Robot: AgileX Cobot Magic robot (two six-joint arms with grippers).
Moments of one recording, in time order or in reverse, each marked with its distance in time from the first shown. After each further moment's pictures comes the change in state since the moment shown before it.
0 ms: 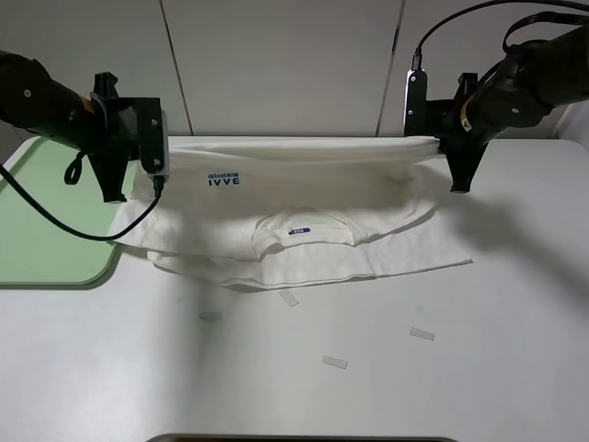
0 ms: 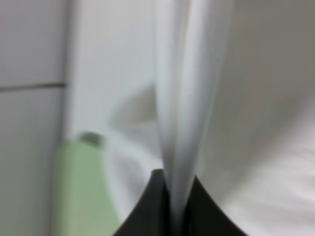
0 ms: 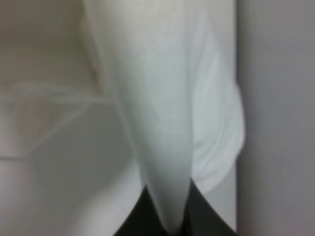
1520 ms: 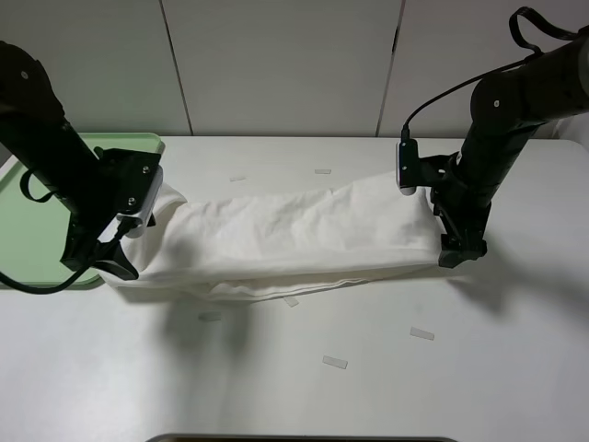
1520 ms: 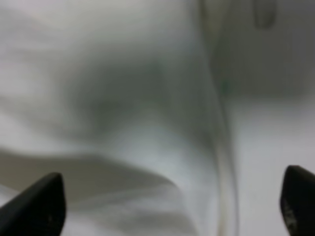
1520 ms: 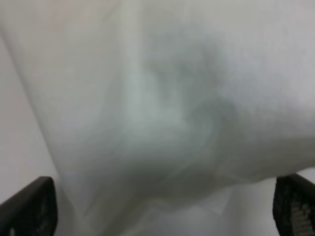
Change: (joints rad) left arm 0.000 -0.002 0.000 -0.410 0.698 0.381; right arm 0.039 0.000 0.056 0.801 0.440 -0.661
